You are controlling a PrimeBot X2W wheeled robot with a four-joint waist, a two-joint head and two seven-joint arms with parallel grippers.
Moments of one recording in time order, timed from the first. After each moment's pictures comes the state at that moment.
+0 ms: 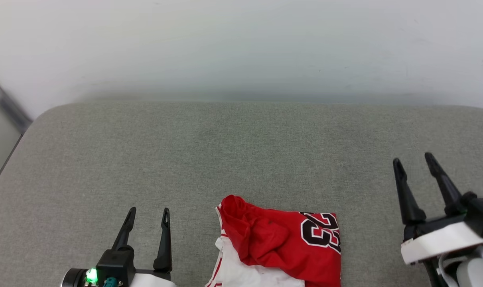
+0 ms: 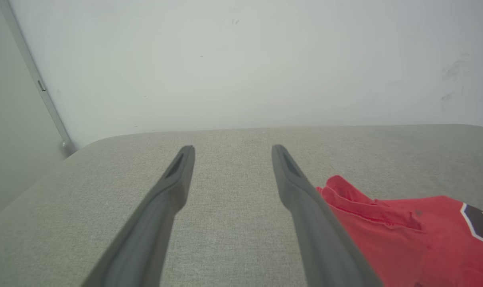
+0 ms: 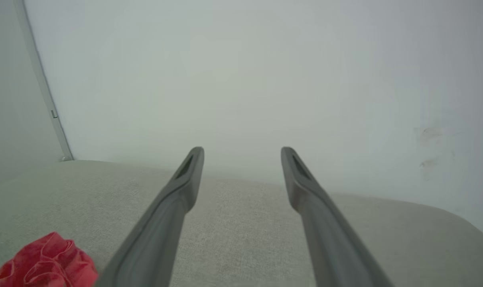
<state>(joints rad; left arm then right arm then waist) 0.09 0.05 -0.08 0.04 -0.04 0.02 -0.26 -0.15 -0.25 0.08 0.13 0.29 0.13 -0.25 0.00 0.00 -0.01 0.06</state>
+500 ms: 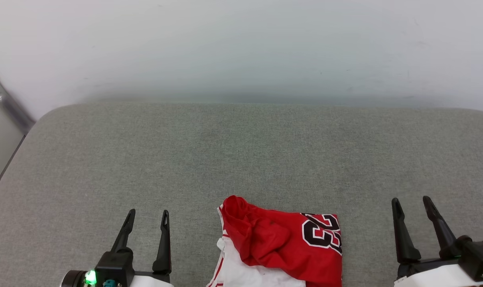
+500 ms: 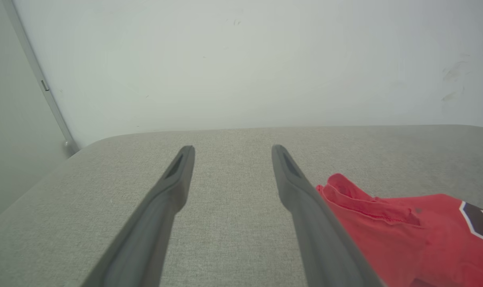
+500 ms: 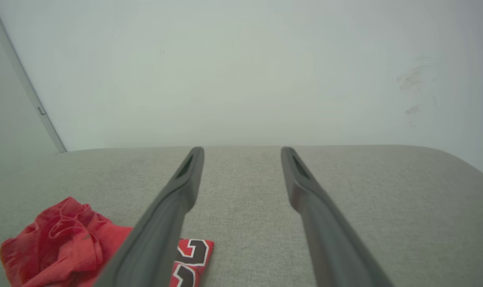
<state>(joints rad) 0.10 0.05 -0.07 0.03 -0.04 0.01 -0.26 0.08 -0.09 -0.03 0.06 0.20 0.13 -0.26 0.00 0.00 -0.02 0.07</state>
